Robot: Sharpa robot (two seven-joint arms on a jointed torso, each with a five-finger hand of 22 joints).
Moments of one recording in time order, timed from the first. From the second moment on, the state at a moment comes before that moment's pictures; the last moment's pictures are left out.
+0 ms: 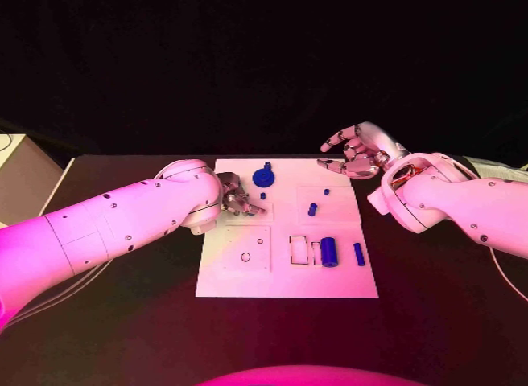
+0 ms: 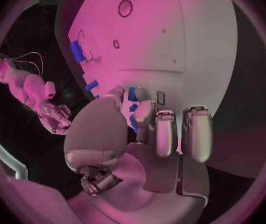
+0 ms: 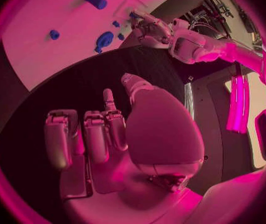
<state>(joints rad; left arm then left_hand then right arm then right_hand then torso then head) 1.19 -0.53 0.05 1.27 -1.15 0.08 -0.62 1.08 -0.14 0.11 0.30 0.12 1.01 -0.02 0.73 0.97 1.40 -0.08 1.20 1.05 1.46 -0.12 1.57 1.31 0.05 1.46 0.00 1.49 1.31 1.33 -0.86 -0.14 1.52 -1.00 -0.60 -0.01 1.35 -0.22 0.29 0.28 0.32 0.90 0.16 0.27 0.32 1.47 0.08 1.47 1.31 1.46 0.00 1.57 1.31 0.02 1.46 0.10 1.50 1.31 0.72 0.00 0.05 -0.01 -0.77</state>
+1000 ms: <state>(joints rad) 1.19 -0.58 0.08 1.32 -1.10 0.05 -0.60 1.11 -0.10 -0.02 0.30 0.08 0.97 0.01 0.71 0.97 1.34 -0.06 1.13 0.95 1.47 -0.11 1.57 1.31 0.05 1.45 0.01 1.45 1.31 1.33 -0.86 -0.14 1.52 -1.00 -0.60 -0.01 1.35 -0.22 0.29 0.28 0.32 0.90 0.16 0.27 0.32 1.47 0.08 1.47 1.31 1.46 0.00 1.57 1.31 0.02 1.46 0.10 1.50 1.31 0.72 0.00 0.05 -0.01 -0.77</state>
